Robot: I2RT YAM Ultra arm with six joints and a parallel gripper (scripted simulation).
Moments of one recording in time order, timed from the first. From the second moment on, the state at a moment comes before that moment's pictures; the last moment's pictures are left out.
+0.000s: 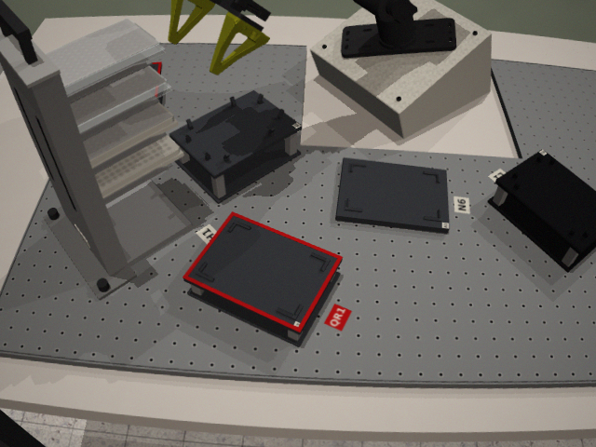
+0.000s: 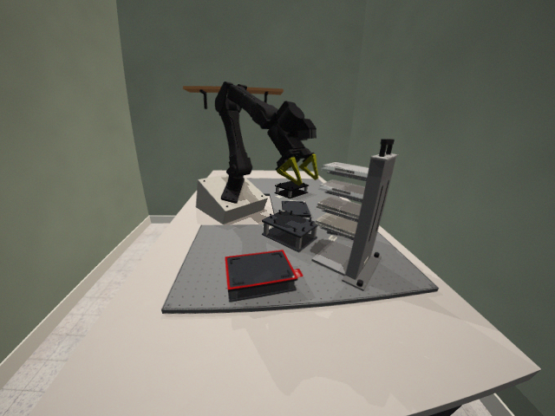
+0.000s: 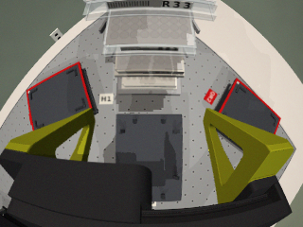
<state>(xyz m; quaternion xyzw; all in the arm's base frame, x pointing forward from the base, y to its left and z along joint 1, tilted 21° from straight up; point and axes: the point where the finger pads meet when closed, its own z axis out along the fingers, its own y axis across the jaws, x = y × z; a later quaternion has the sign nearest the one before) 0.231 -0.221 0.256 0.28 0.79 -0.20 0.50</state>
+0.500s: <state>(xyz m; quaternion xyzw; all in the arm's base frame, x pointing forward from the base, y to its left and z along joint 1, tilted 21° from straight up) 0.223 -0.215 0.252 0.29 0.79 -0.20 0.50</state>
